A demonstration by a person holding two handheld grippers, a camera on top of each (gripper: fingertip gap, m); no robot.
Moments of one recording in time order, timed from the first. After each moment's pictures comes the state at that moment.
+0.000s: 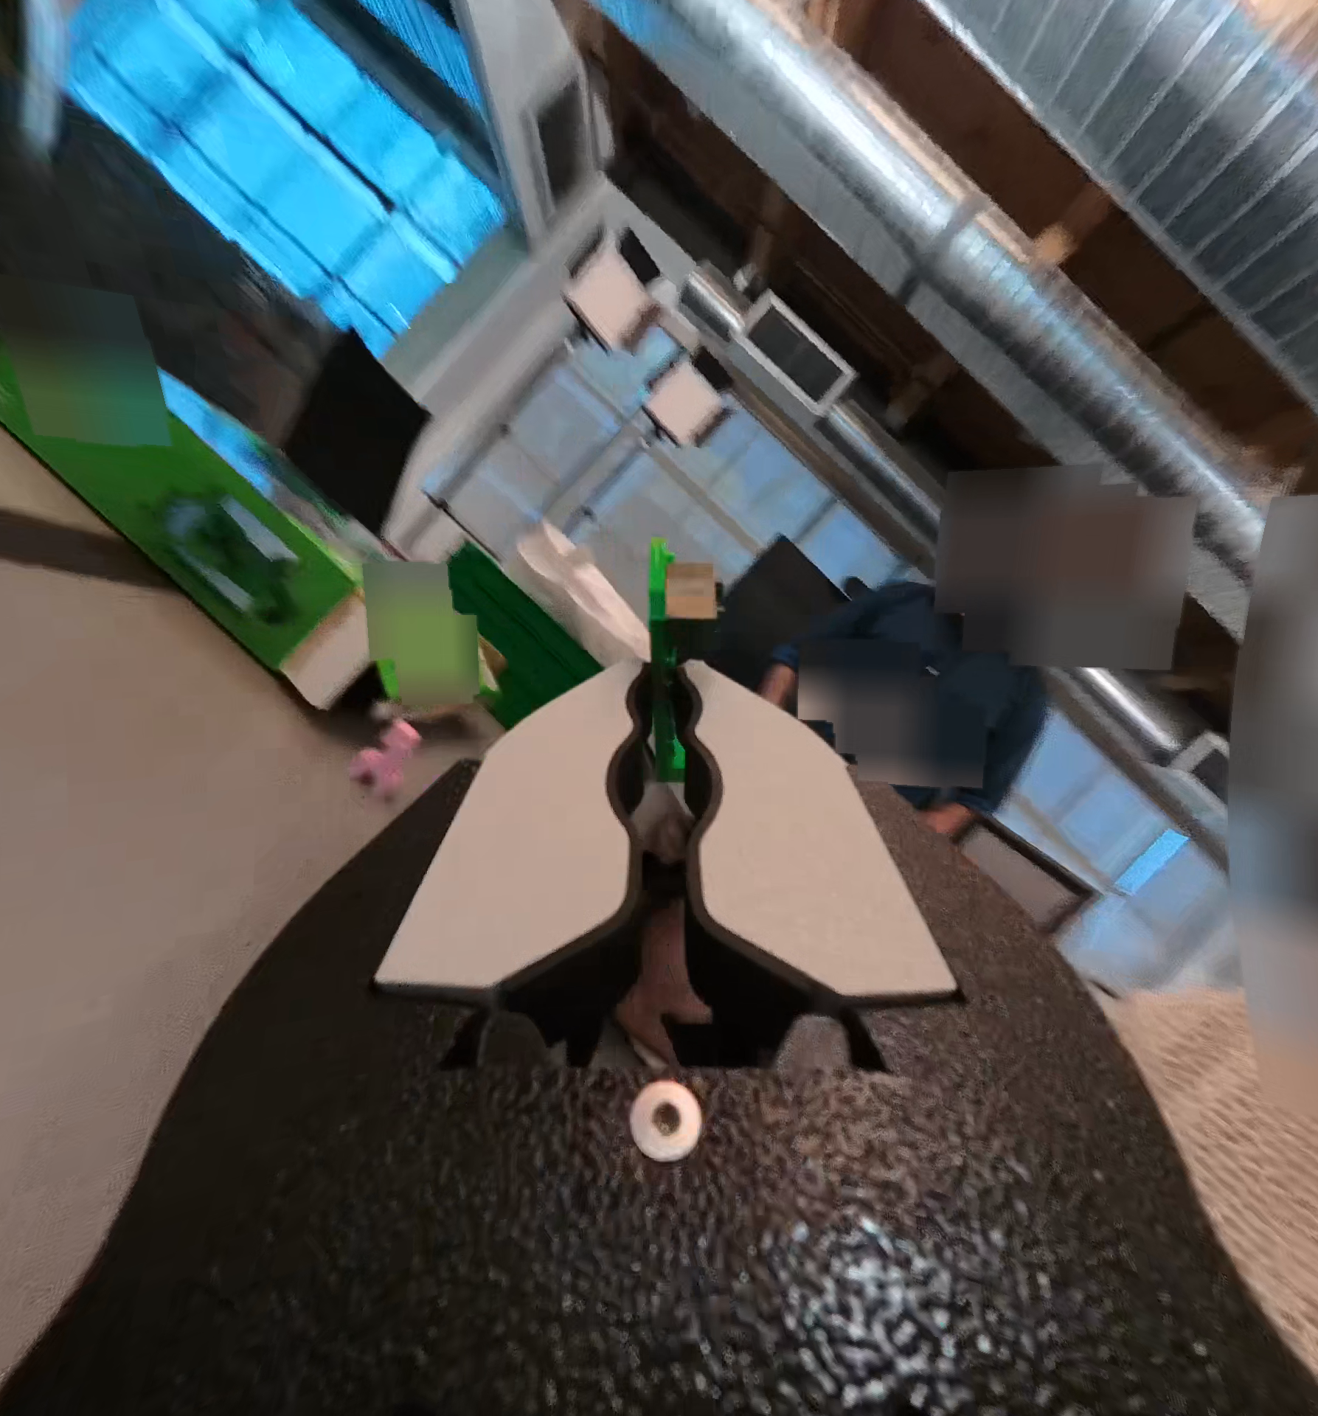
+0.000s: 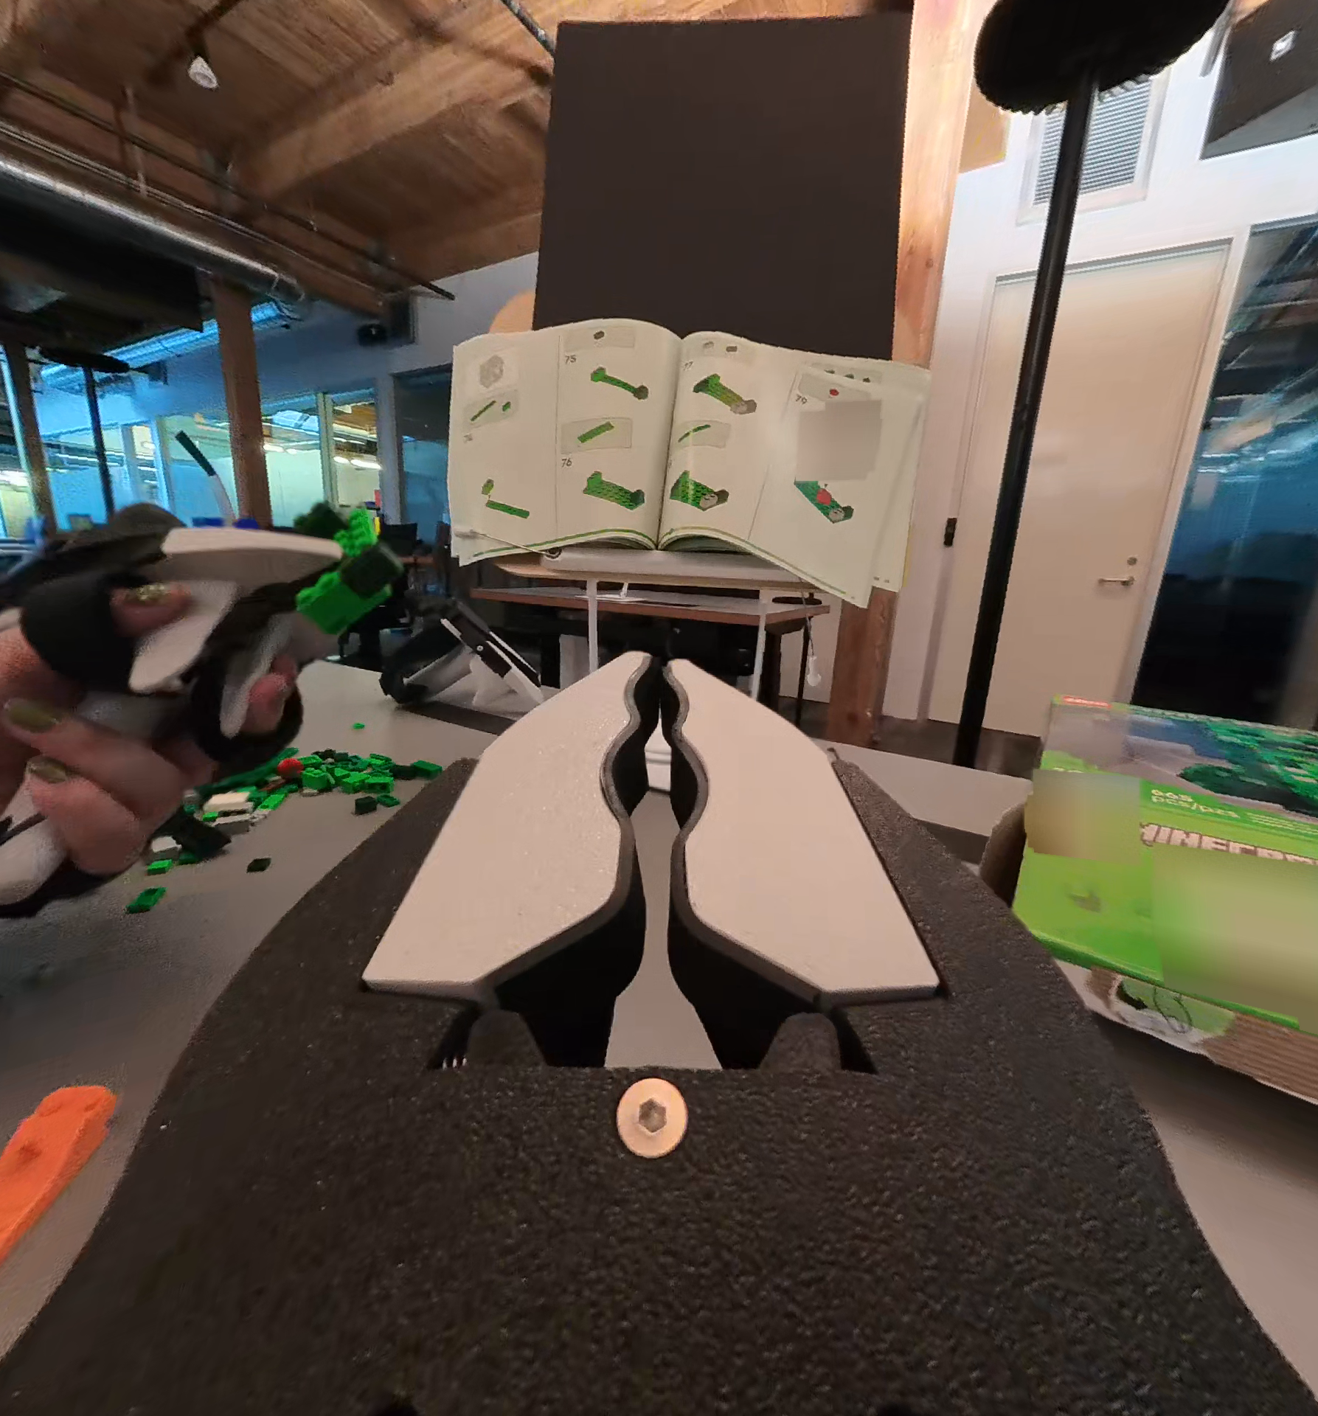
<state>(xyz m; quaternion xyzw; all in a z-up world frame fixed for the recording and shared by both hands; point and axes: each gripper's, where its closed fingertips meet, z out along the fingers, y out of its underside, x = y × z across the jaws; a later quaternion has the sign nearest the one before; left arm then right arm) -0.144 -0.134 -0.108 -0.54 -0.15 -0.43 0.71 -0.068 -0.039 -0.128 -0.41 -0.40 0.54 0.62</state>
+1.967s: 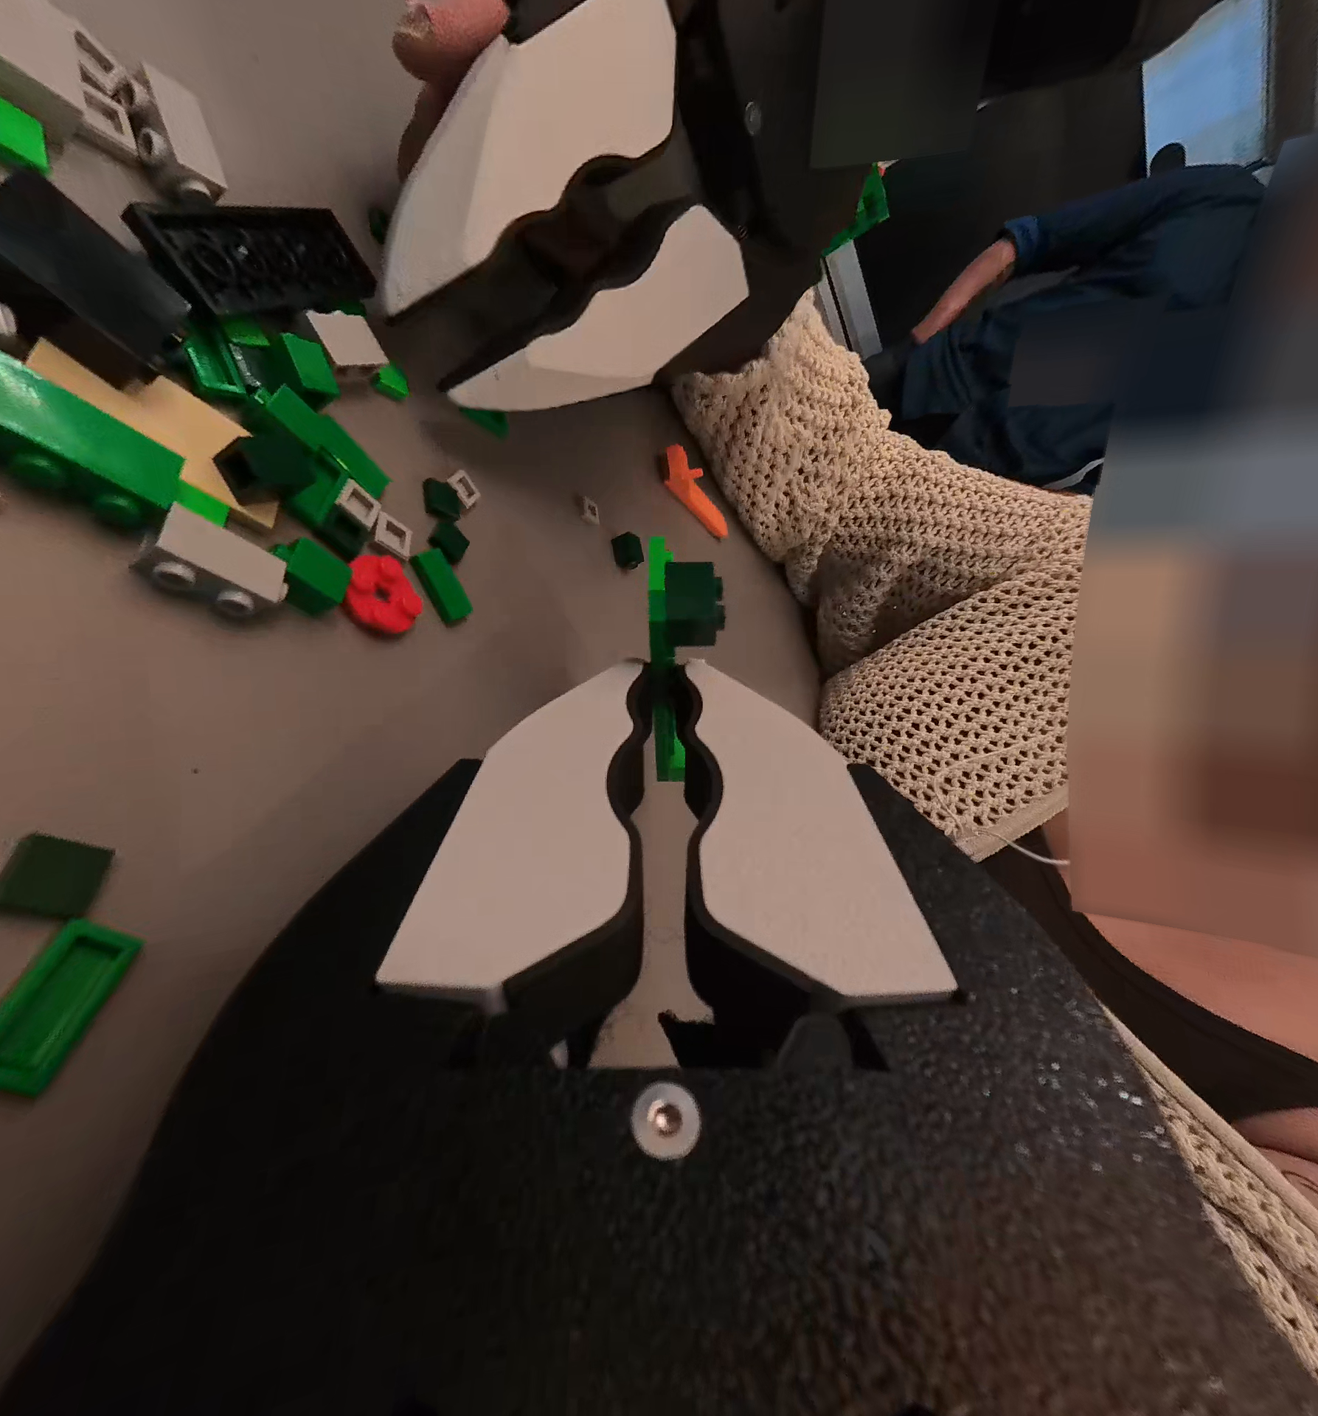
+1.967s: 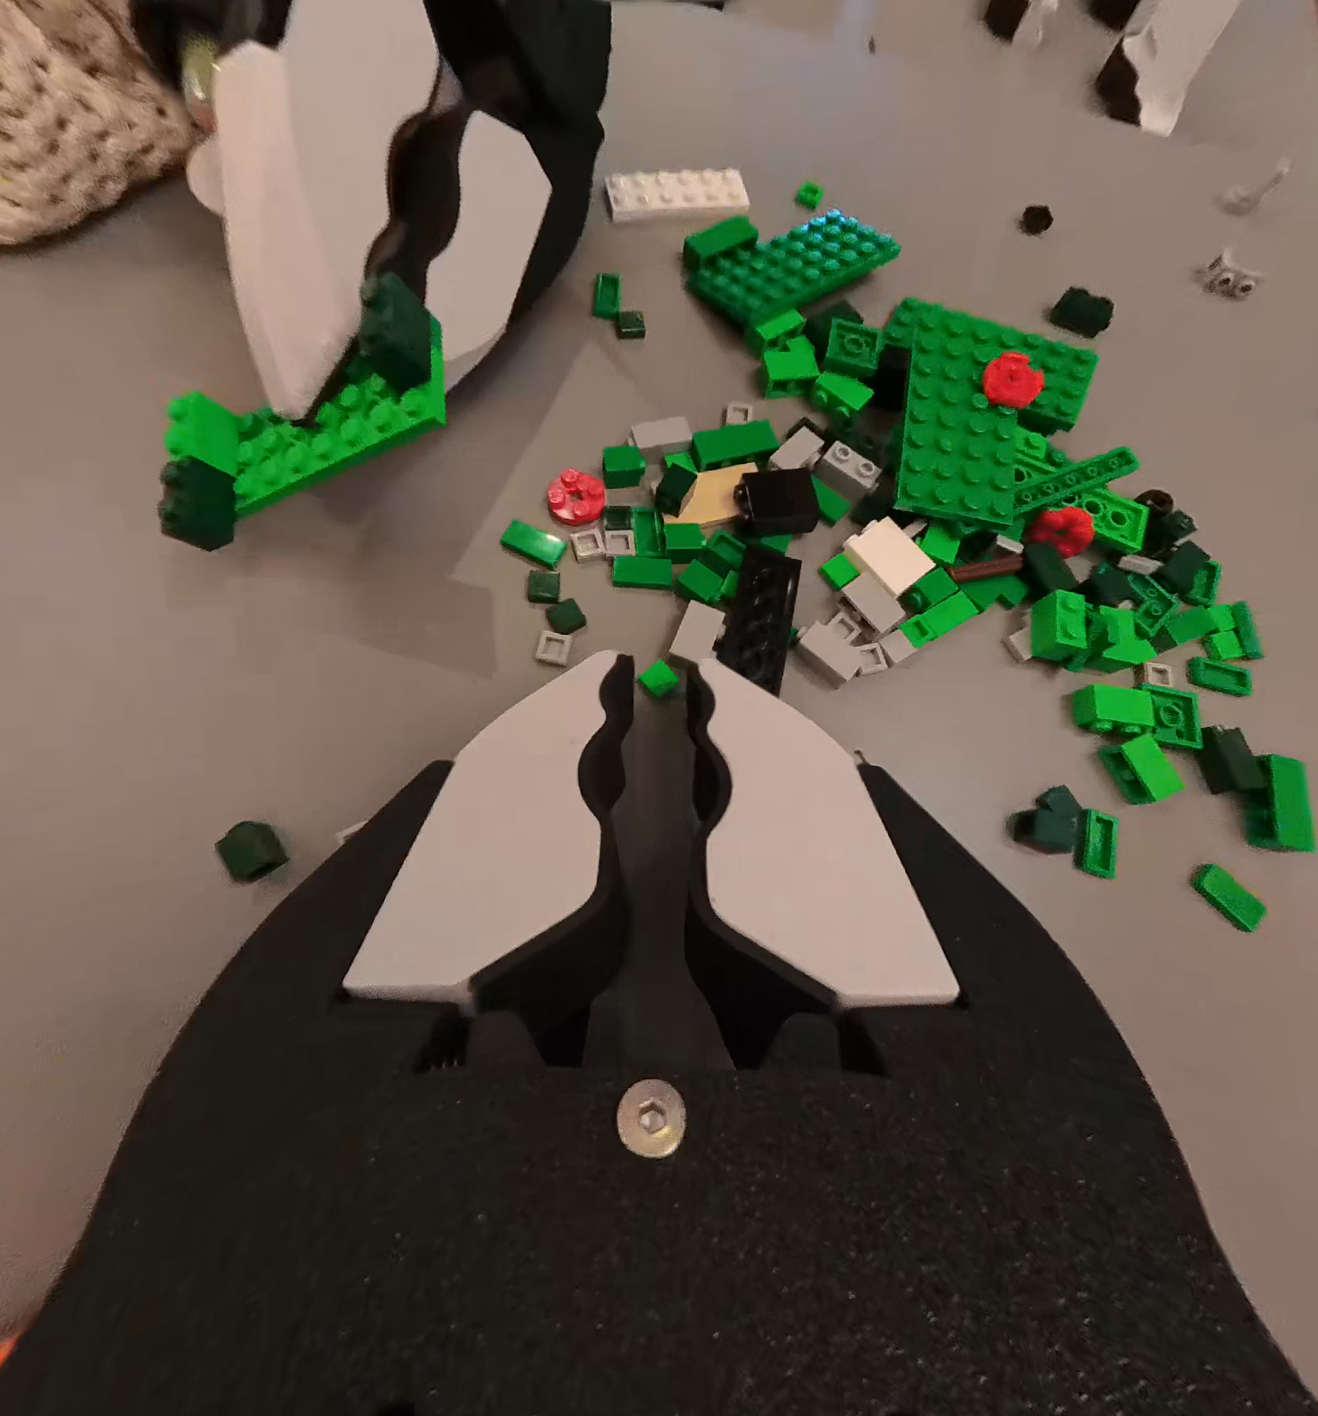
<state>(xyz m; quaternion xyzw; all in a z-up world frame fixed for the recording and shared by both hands) -0.160 -0.334 -0.234 -0.76 -0.17 -0.47 0.40 -0.217 -0.274 -0.260 -0.17 -0.89 0.41 0.13</state>
